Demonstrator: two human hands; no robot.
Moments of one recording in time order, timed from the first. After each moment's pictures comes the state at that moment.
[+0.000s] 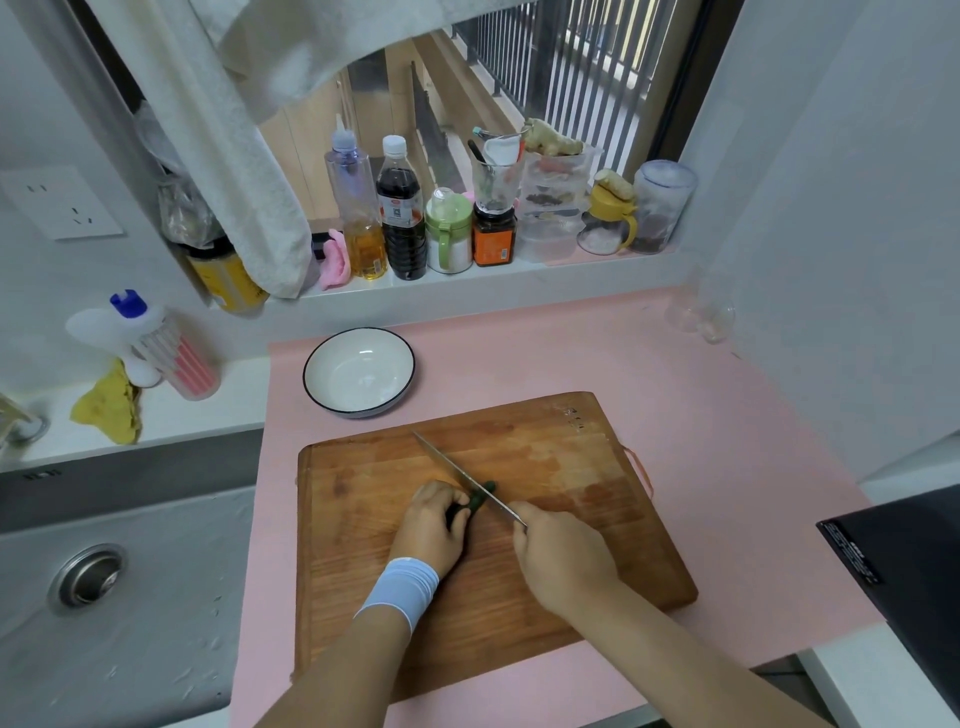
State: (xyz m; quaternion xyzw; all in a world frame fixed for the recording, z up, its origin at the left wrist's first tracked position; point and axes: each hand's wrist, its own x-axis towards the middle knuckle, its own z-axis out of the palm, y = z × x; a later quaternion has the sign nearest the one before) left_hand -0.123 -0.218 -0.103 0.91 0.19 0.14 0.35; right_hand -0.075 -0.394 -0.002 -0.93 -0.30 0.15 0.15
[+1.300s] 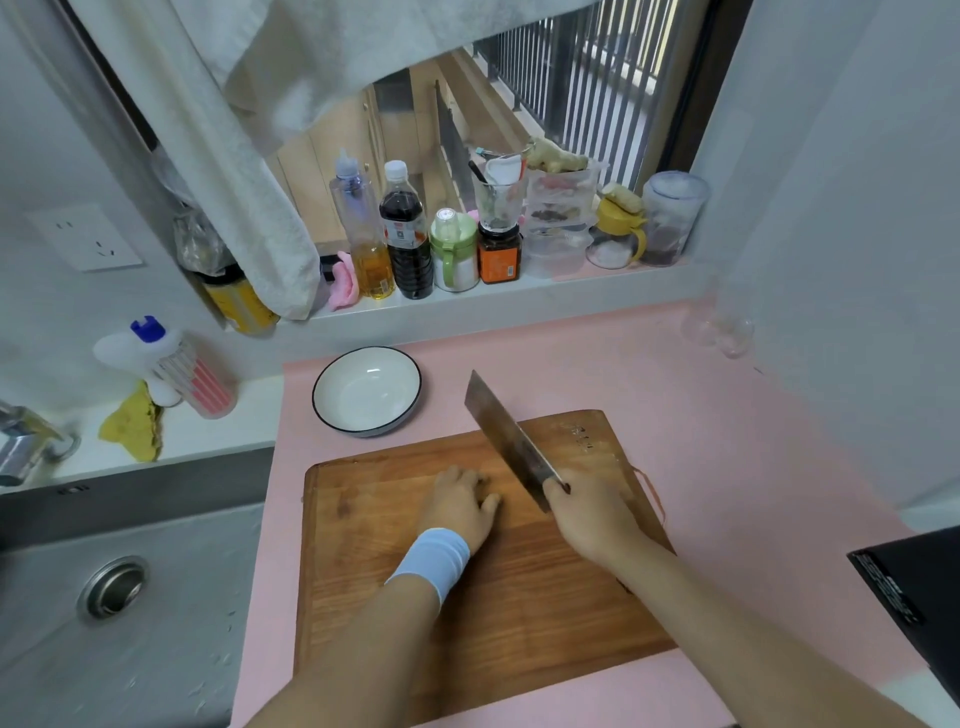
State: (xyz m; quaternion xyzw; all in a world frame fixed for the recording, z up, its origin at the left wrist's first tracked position) left_hand -0.060 -0.225 -0.084 0.93 0.26 0.01 0.27; right_hand 0.001 -0.397 0.009 -0.90 -0.18 0.24 0.31
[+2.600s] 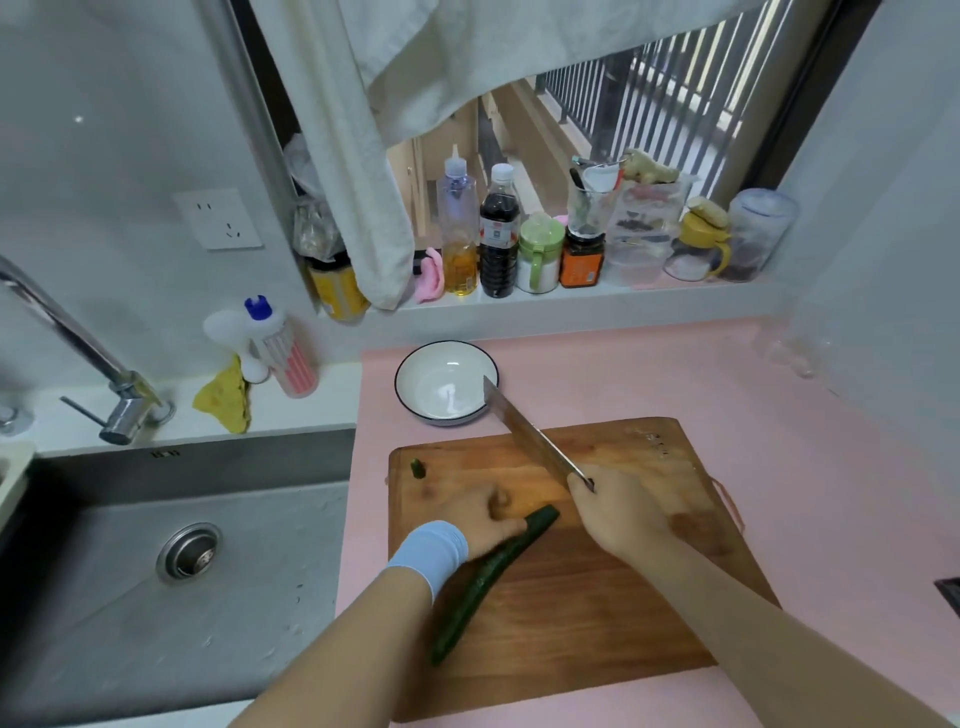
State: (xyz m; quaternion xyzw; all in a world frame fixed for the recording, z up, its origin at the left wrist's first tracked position) left_hand -0.140 -0.147 -0.053 0.89 0.25 -0.15 0.35; right_hand -0.042 -0.328 0.008 -0.93 -0.23 0.17 0.22
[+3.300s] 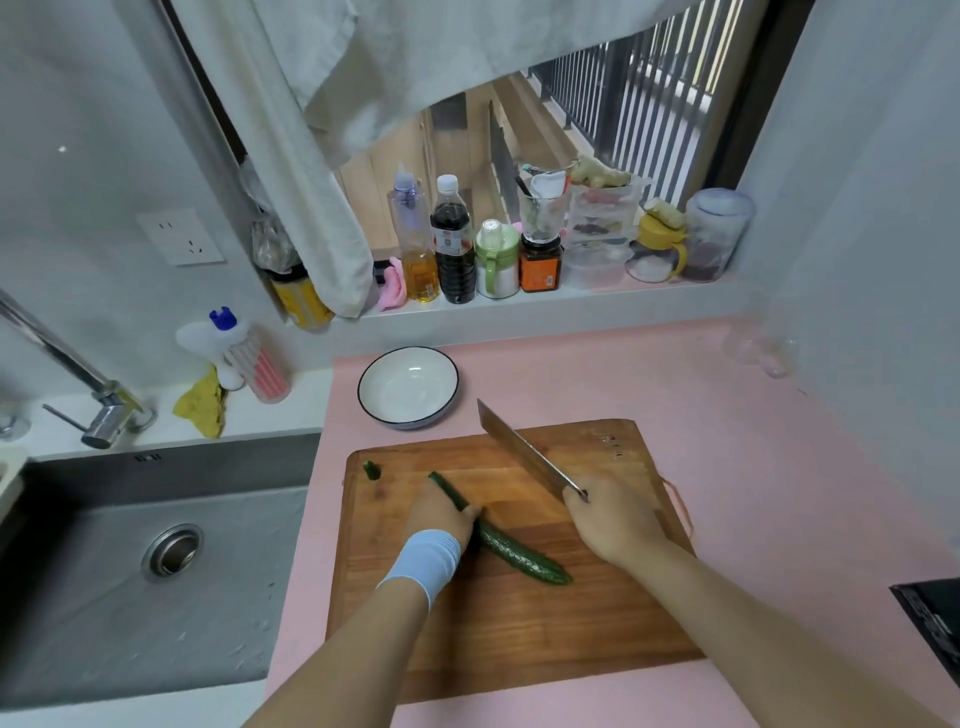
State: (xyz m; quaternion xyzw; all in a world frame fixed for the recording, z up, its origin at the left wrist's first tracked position) left_hand -0.103 -0.212 -0.048 0.79 0.50 -0.04 0.35; right_hand 0.006 -0.401 -0.005 -0.92 -0.26 0.20 0.20
